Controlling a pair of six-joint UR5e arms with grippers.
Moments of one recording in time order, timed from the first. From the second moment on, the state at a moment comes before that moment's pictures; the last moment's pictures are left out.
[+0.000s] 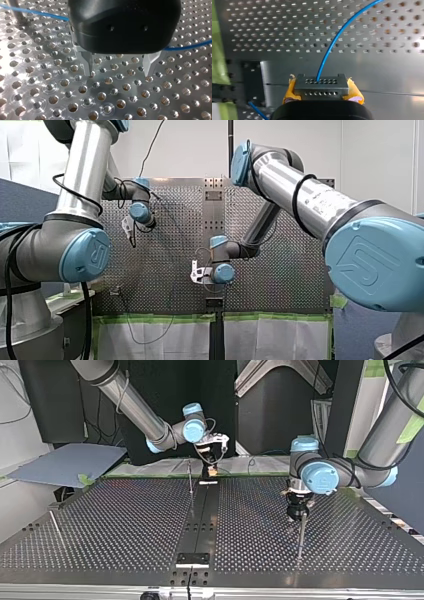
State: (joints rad) left arm -0.02 -1.90 -1.64 -2.82 -1.65 -1.91; right arm 2.33 -0.58 1.30 -0.48 1.66 1.66
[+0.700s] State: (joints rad) left arm -0.02 -1.90 -1.64 -2.82 -1.66 -1.91; right arm 2.32 -0.37 1.30 -0.61 1.73 1.67
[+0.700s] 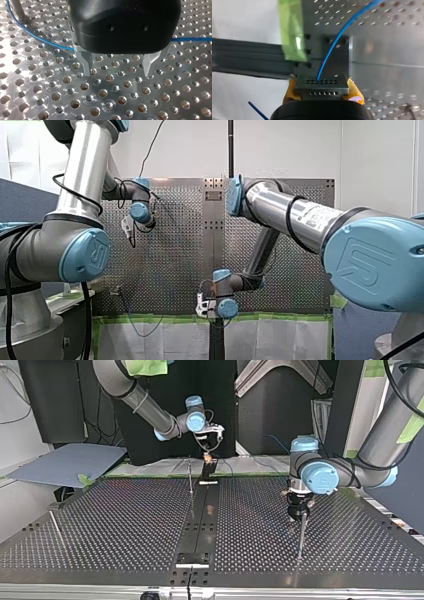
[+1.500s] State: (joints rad) left arm -0.02 -1.90 -1.64 -2.82 -1.67 -1.91; right arm 2.27 -0.24 1.33 -0.71 1.75 1.69
